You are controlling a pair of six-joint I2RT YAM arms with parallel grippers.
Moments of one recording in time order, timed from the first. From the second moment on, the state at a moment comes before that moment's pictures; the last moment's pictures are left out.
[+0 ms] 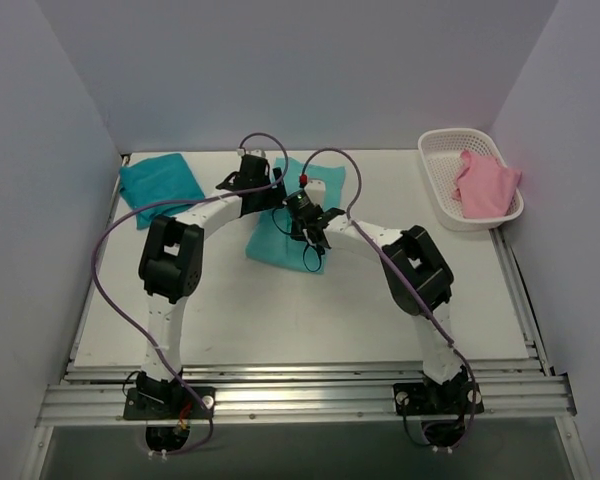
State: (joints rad) left arm -0.41 2.21 1.72 -0.25 -0.07 -0.54; right arm 0.68 2.08 1.50 -0.25 0.36 0.63
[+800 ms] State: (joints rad) left arm -0.28 2.34 1.85 -0.25 0.04 -0.52; right arm 0.68 2.19 1.42 0.07 0.29 0.71
